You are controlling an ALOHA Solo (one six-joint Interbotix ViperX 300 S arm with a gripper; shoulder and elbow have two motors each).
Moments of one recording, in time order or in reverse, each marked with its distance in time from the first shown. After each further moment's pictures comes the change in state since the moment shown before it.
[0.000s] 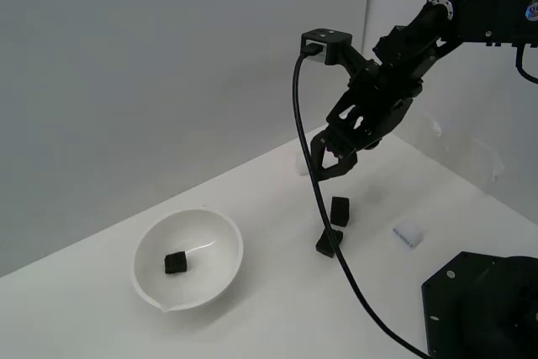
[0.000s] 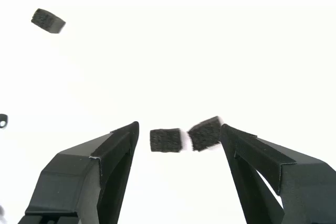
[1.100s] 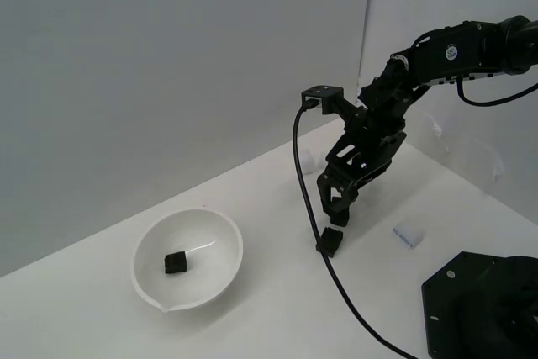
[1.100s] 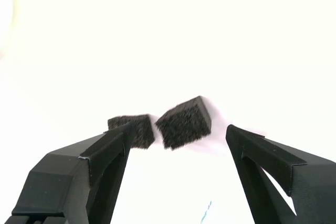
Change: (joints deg) arm 3.5 -13.4 -13.4 3.5 3.6 0.1 -4.7 5.0
